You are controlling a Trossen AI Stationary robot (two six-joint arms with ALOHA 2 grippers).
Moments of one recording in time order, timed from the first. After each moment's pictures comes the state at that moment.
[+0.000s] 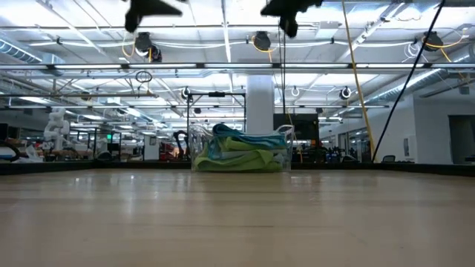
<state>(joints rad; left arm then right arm) 0.01 1.00 0.93 -0.23 -0.29 -0.50 -0.54 1.49 1.57 -0.67 -0.64 0.03</state>
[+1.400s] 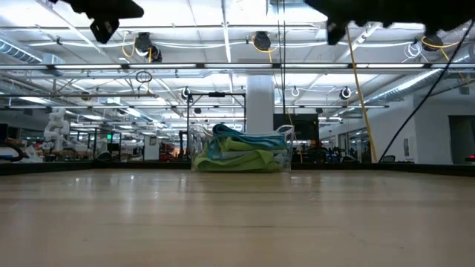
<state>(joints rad) -0.20 0.73 0.69 -0.29 -0.25 -0.32 0.09 1.02 0.48 0.55 -0.02 0.04</state>
